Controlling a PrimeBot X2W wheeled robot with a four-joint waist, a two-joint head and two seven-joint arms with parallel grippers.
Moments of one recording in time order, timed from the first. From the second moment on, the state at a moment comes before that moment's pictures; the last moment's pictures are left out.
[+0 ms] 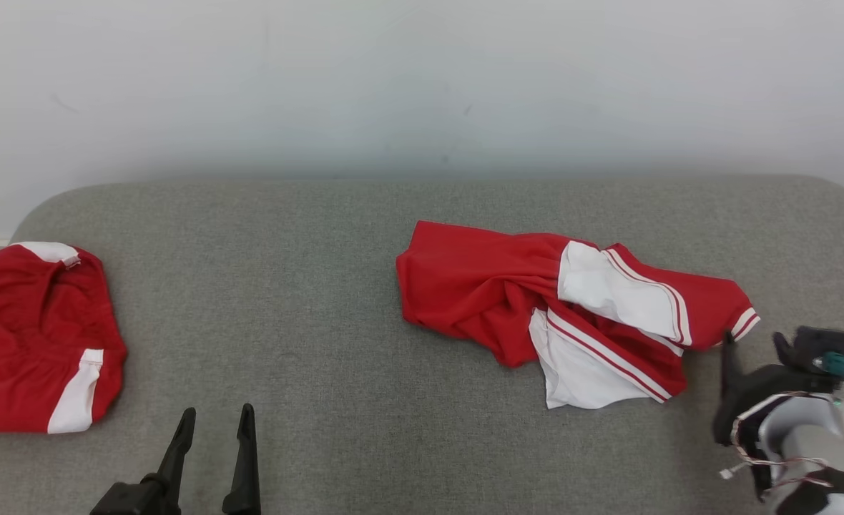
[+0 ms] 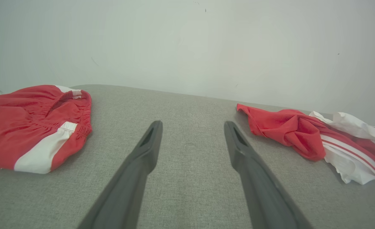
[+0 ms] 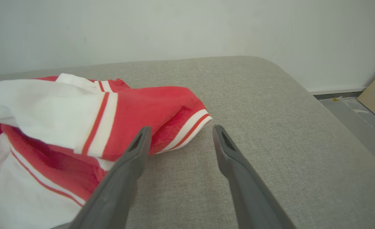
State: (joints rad) left arm 0.01 0.16 -0.17 0.11 -0.32 0.07 -0.26; right arm -0.62 -0.21 -0.21 1.18 0.00 0.13 -0.25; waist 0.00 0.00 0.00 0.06
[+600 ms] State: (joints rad) left arm 0.01 0.16 -0.17 0.10 -0.33 0.07 -0.26; right arm -0.57 -0.06 -0.04 0.88 -0.25 0.13 0.00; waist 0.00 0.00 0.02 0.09
